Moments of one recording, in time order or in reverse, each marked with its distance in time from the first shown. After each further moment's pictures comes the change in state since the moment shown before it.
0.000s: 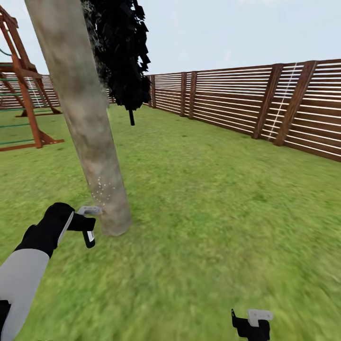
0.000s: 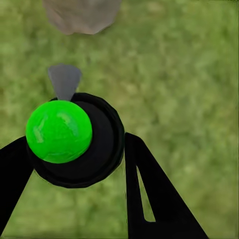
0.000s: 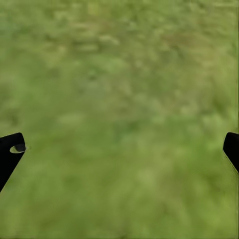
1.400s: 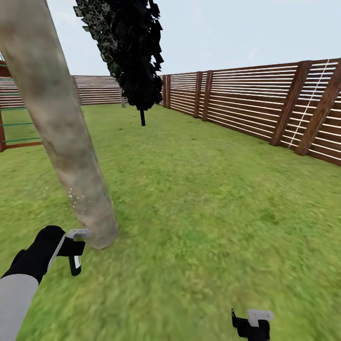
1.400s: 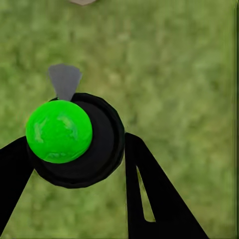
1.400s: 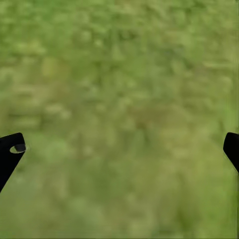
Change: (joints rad) left arm 0.157 0.030 0.057 0.002 0.002 -0.007 0.062; right arm 0.000 0.000 0.000 0.000 -0.002 0.000 0.000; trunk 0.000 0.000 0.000
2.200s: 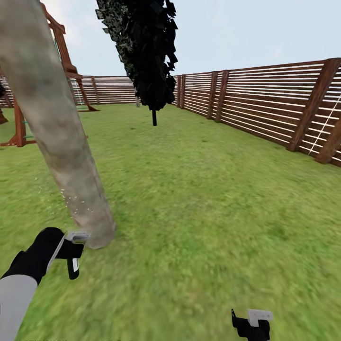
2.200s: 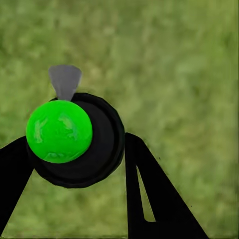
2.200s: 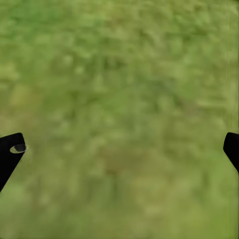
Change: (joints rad) left arm 0.000 0.006 -0.002 0.029 0.000 -0.001 0.003; right arm 0.000 0.000 0.000 0.000 0.000 0.000 0.000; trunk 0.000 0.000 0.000
